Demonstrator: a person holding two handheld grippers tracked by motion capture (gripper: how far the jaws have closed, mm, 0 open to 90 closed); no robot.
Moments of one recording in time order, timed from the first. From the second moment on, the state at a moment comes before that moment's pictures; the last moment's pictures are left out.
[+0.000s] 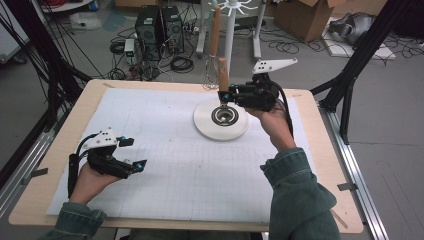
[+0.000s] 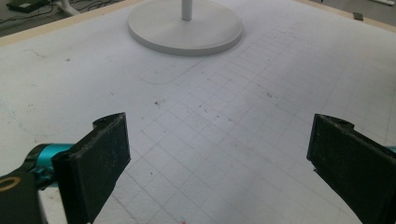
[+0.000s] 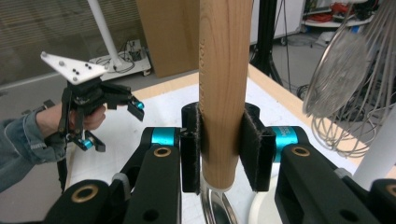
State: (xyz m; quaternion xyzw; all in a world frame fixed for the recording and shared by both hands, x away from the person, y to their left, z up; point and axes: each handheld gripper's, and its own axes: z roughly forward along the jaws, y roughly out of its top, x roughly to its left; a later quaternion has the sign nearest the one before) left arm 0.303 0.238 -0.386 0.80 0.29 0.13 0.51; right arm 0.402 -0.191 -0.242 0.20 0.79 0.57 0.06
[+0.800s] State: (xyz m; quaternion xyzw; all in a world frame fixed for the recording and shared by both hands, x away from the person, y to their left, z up) left arm 0.302 0.239 -0.385 0.80 0.29 0.14 0.50; right arm 0.426 -0.187 -0.202 0.21 0.79 0.57 0.08
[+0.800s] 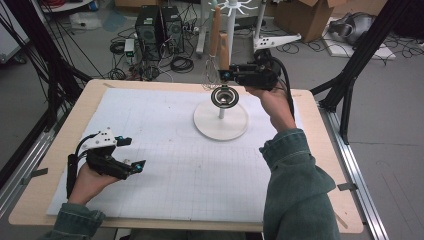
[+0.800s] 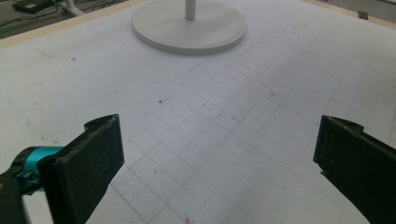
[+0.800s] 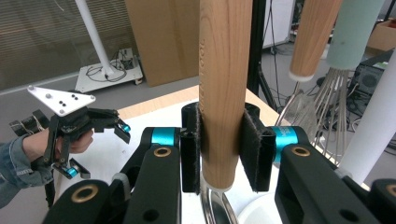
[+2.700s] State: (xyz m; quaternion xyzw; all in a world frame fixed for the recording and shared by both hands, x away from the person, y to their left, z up) left arm 0.298 0.243 -0.378 0.80 0.29 0.14 0.51; right arm 0.459 -0.190 -0.175 0.27 0.77 0.56 0.12
